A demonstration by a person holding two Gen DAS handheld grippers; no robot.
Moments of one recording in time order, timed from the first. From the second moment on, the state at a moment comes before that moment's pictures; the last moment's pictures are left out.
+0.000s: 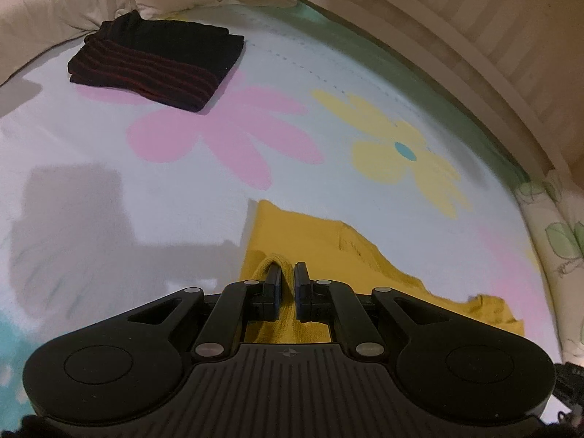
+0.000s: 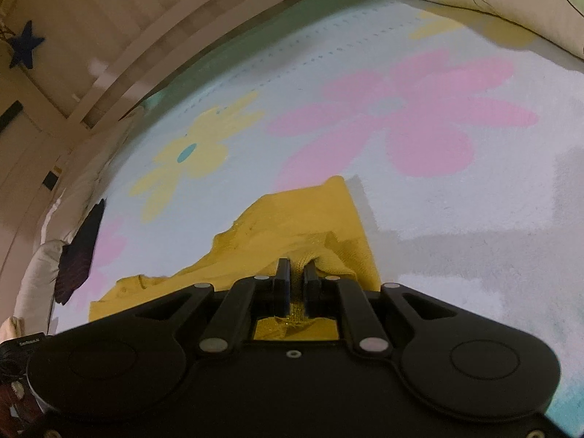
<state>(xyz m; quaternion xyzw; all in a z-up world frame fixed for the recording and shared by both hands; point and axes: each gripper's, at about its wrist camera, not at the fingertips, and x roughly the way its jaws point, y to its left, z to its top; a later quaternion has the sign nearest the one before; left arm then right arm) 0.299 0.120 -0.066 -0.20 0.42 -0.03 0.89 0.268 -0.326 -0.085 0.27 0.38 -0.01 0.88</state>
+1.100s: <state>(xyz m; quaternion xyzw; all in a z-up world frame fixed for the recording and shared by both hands) 0.232 0.034 -0.082 0.03 0.40 -0.15 0.90 0.216 -0.261 -0.082 -0.02 0.37 0.09 0.92</state>
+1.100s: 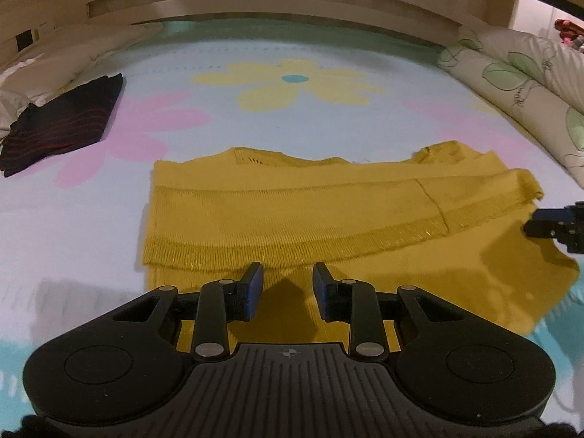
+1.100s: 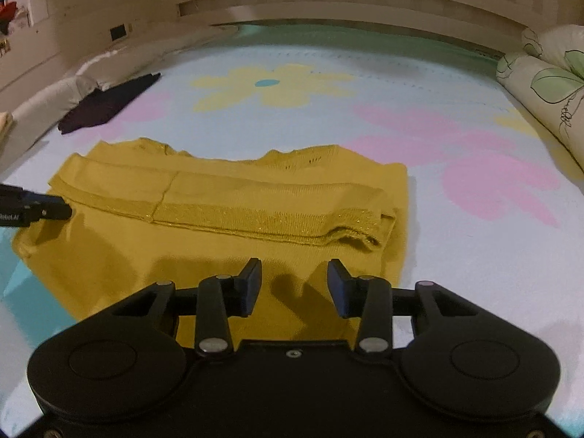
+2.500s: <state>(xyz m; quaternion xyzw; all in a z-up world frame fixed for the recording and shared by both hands) 0.329 0.039 -0.059 -0.06 0.39 -0.11 0.91 0.294 -0.290 -0.065 0.09 0.28 0.02 0.96</state>
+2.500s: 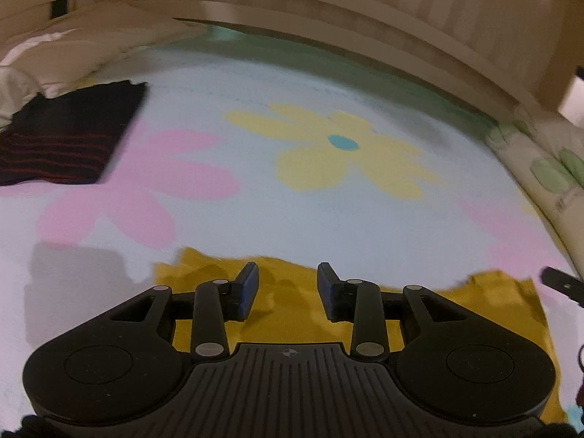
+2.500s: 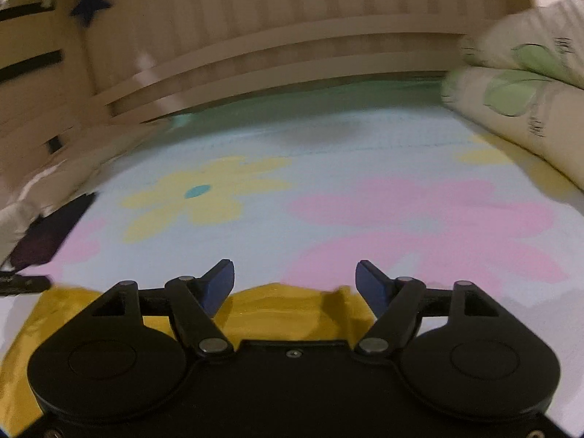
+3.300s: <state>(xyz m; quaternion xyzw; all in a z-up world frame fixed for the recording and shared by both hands) 0.316 -0.012 -0.095 0.06 0.42 -0.14 0.90 0.310 -0.208 -0.104 -0.06 0.36 0.10 0.92</state>
